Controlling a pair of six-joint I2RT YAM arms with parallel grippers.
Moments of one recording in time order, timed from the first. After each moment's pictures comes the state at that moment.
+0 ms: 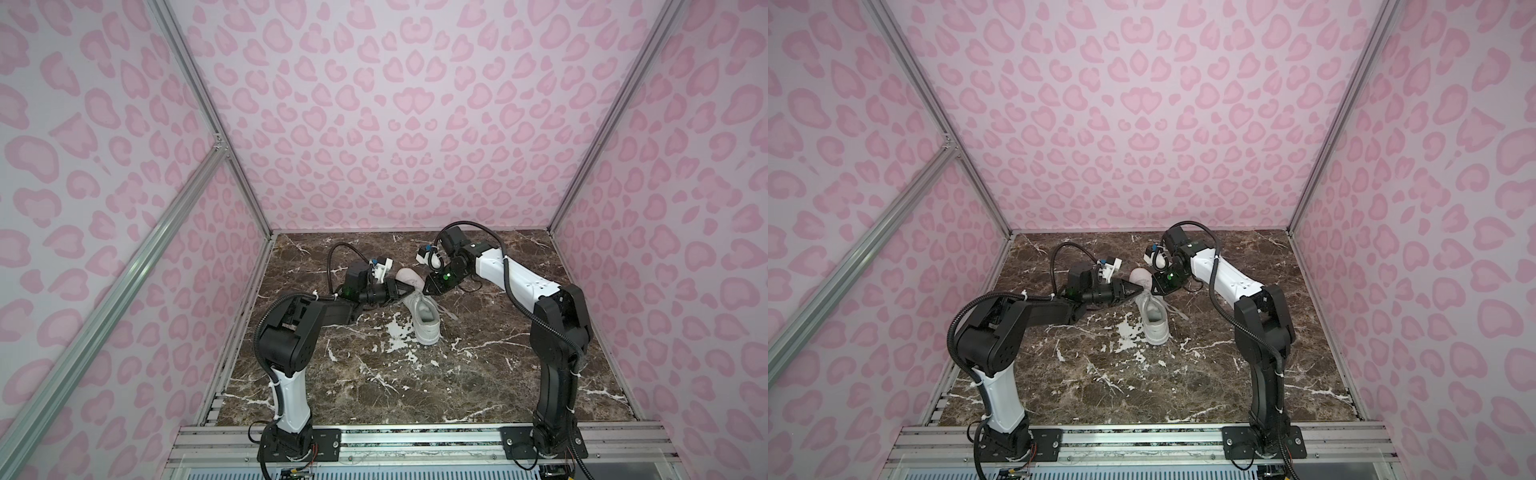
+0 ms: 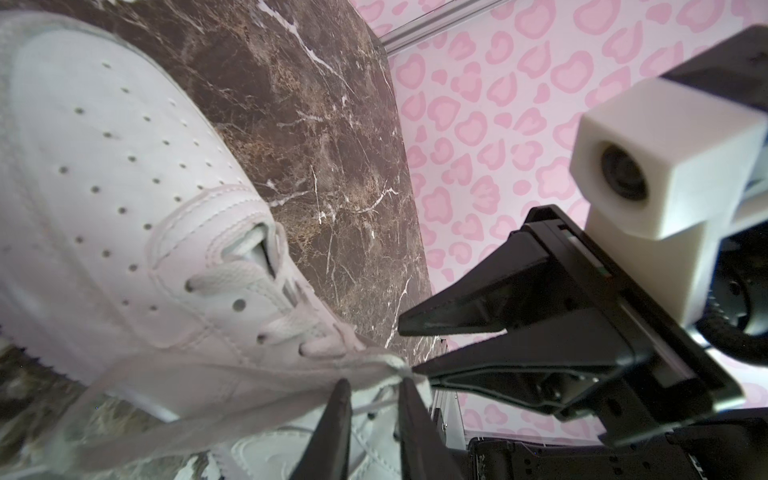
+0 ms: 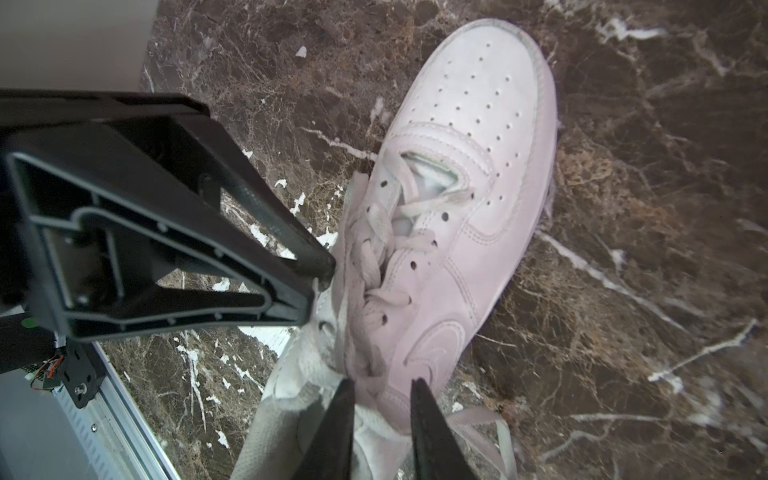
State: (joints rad) left arm -0.39 1.92 0.94 0.57 0.86 -0.92; right arm 0.47 1.99 1.69 -0.91 -0.40 -0.08
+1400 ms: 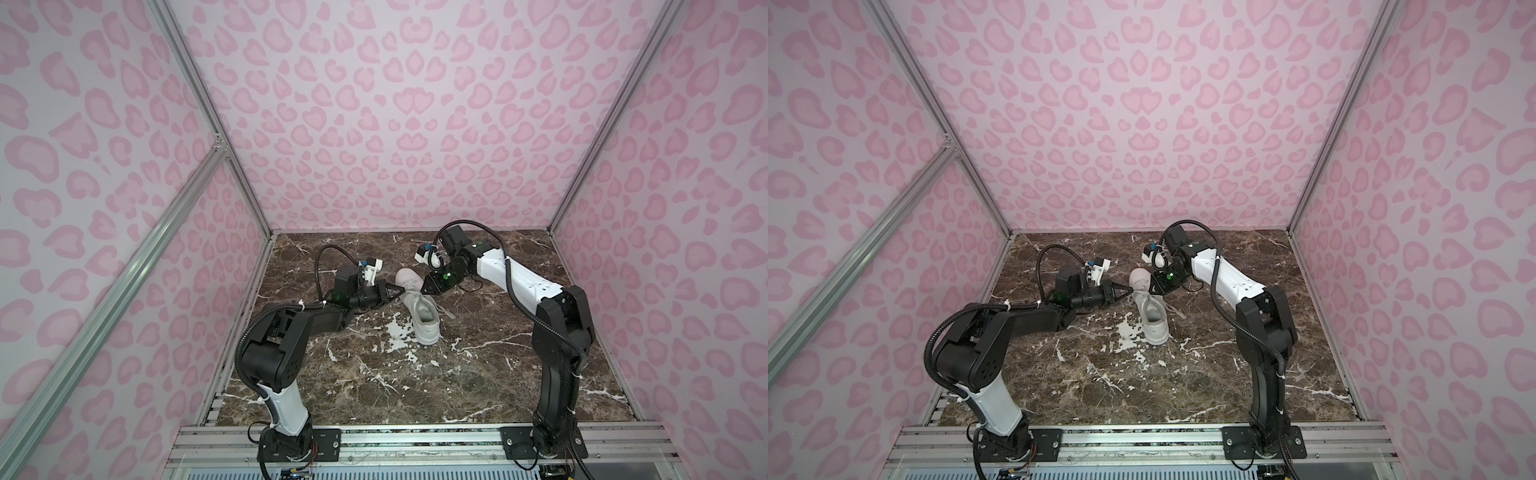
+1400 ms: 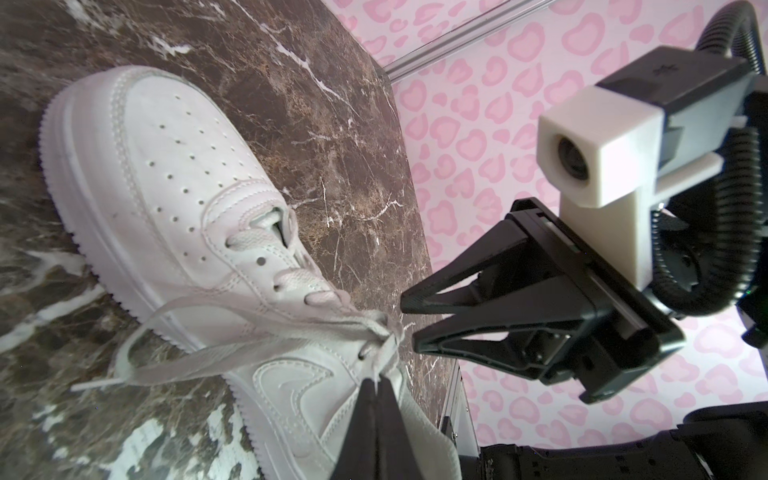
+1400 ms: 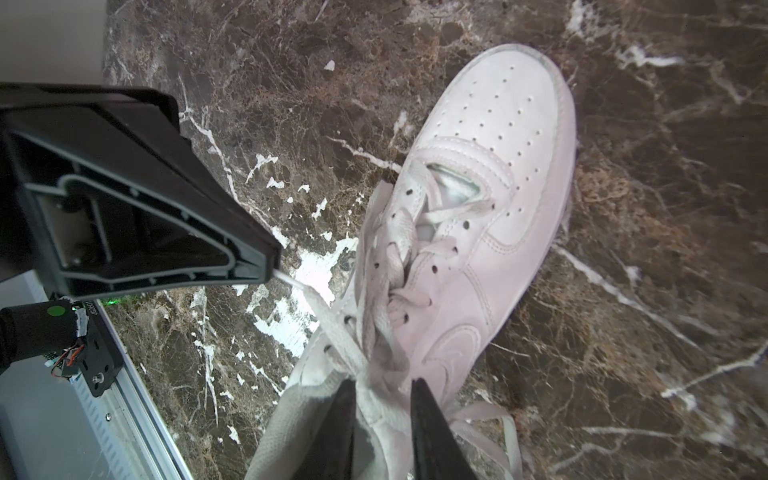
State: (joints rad) left arm -0.35 1.78 0.83 0.55 0.81 -0.88; right arm 0.48 1.98 1.68 -0.89 -0.44 -0.10
